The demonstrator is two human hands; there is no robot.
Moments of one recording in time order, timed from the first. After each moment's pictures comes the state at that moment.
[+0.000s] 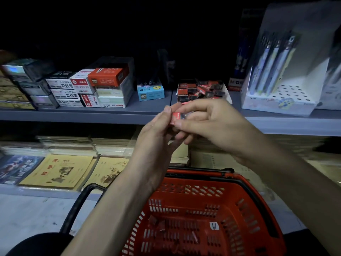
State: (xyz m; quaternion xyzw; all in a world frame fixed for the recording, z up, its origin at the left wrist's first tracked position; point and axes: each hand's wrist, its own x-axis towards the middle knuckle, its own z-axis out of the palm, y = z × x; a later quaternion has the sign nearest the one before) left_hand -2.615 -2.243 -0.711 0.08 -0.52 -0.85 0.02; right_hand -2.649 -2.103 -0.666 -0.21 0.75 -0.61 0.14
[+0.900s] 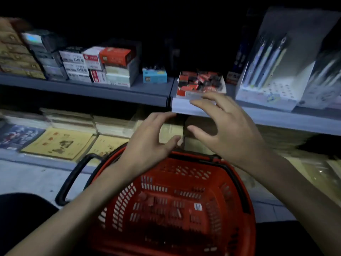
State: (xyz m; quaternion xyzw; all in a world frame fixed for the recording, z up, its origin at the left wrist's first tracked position) left_hand -2.577 -2.265 -0.755 -0.06 -0.92 -0.34 0.17; right_hand -2.628 -2.053 -0.701 -0.34 0.90 -0.16 -0.21
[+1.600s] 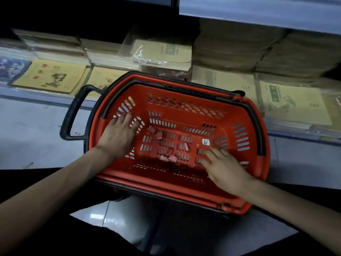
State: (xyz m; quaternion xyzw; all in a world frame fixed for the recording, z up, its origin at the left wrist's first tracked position) left_hand -2.479 -2.333 -0.942 -0.04 -0.98 0.14 -0.15; right_hand -2.493 -1.975 -0.966 -0.42 0.90 0.07 0.08
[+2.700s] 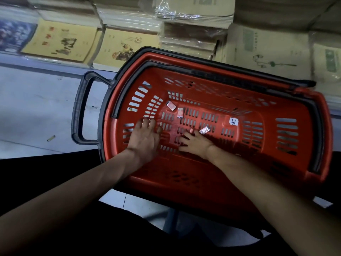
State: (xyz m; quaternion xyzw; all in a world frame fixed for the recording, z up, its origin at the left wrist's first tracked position) left_hand -2.430 -2.318 -0.997 -0.07 -0.94 0.18 -0.28; right_hand -2.508 -2.116 -1.122 -0.60 0.73 0.25 0.21
